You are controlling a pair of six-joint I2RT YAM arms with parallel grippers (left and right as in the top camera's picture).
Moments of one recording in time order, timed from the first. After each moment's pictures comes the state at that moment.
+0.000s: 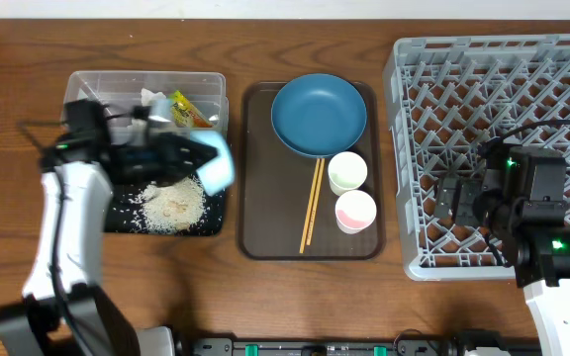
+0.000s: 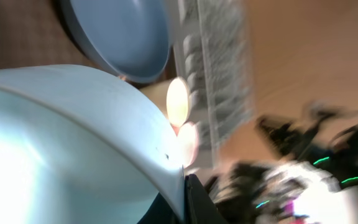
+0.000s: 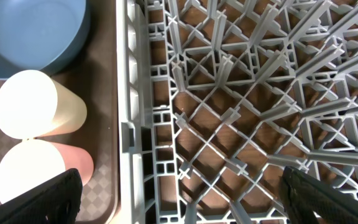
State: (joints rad) left arm 0.18 1.50 1.12 -0.91 1.11 -0.02; right arm 0.00 0.99 0.93 -0.87 -0.05 0.12
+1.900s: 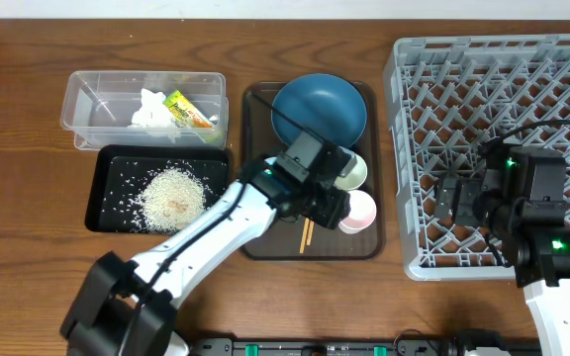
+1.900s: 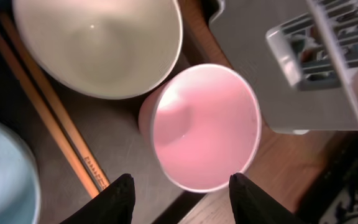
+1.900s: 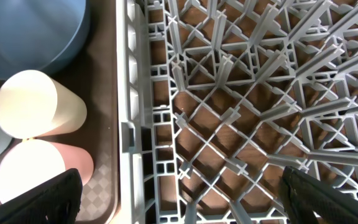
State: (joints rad) left arm -0.71 1.64 1.13 -0.60 0.34 -0.24; right arm 0.00 0.99 0.93 -0.87 -0.05 0.12
